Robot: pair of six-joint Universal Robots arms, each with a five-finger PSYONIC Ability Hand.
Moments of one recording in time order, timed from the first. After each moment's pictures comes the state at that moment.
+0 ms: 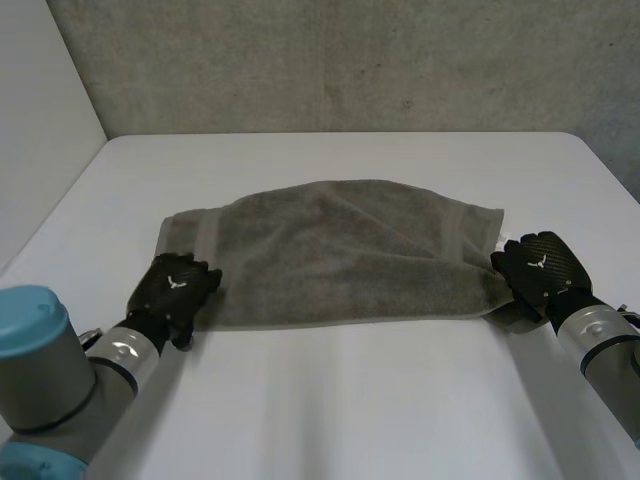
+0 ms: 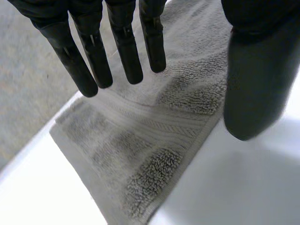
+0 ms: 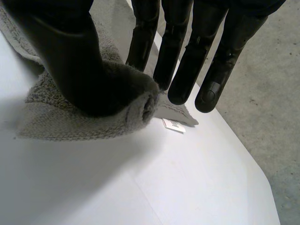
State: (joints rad) left arm 4.46 -1.96 -2.01 3.70 -1.34 3.69; right arm 1.63 -1.21 1.99 -0.55 1.20 2.47; left_hand 0.62 0.62 0.61 0.62 0.60; right_hand 0.83 0.85 0.84 0.85 0.65
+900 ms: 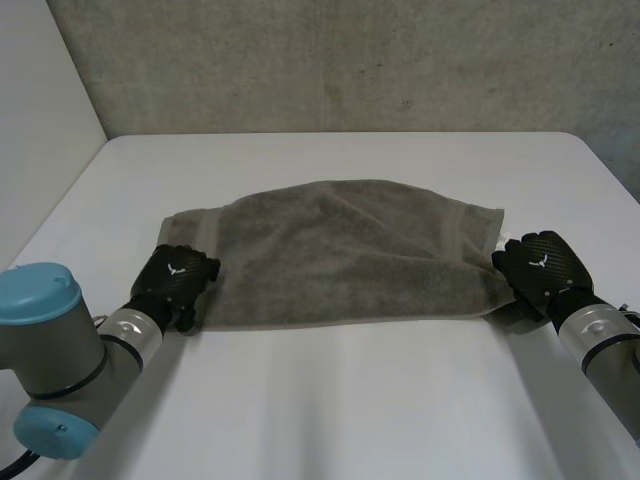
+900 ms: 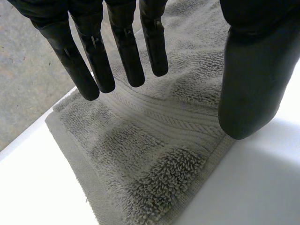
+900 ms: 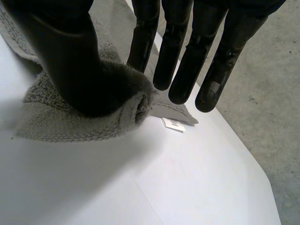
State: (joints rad) left arm 4.47 -2.07 -1.87 3.66 -1.35 3.63; right arm 1.63 -1.21 1.99 -0.54 1.20 2.47; left_hand 0.67 0.67 0.67 0.67 0.68; right_hand 0.81 0.84 0.83 0.84 0.63
